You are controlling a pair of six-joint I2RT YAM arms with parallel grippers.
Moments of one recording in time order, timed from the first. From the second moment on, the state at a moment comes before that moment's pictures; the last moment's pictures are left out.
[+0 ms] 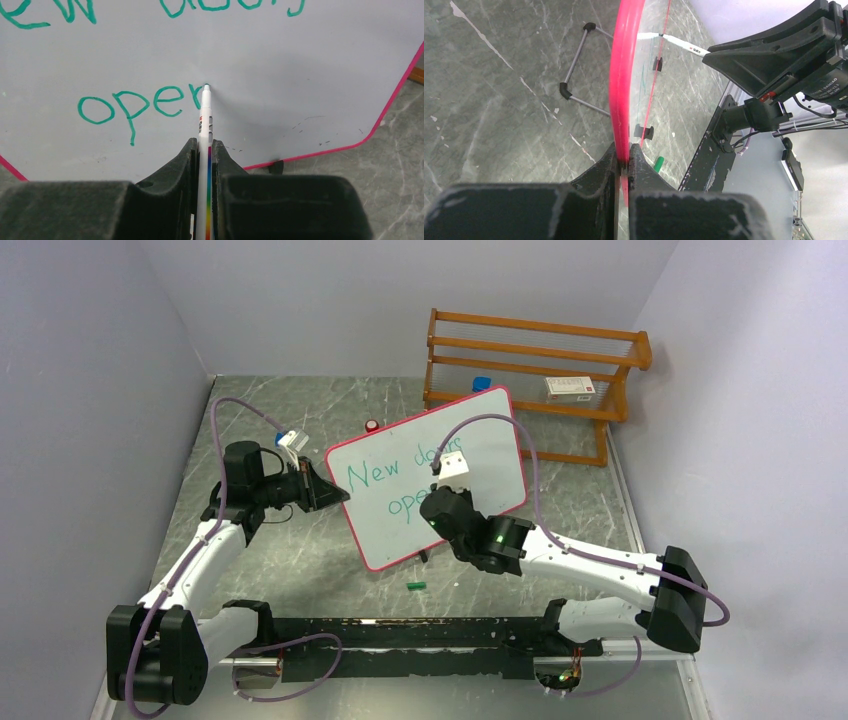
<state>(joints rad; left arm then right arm) -0.08 1.06 0.61 -0.04 0.96 -0.29 1.12 1.21 0.88 -0.34 0.77 0.41</state>
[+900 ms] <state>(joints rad) -0.08 1.06 0.61 -0.04 0.96 -0.29 1.11 1.20 0.85 -0.42 0.76 0.47</state>
